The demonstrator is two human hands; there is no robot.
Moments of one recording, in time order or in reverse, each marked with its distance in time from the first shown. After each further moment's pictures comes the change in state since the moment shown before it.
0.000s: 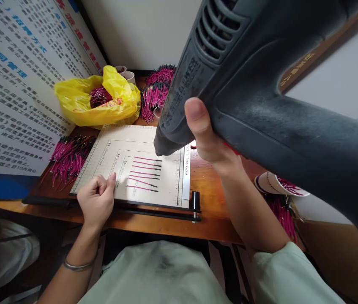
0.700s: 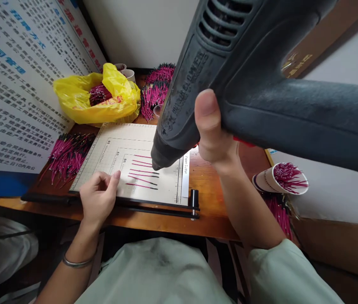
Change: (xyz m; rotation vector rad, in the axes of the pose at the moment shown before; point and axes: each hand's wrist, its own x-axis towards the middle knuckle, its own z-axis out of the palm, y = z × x) left_hand 0.003 0.000 -0.002 0.079 -0.041 0.104; right_hand 0.006 -0.009 0.005 0.160 -0.008 -0.031
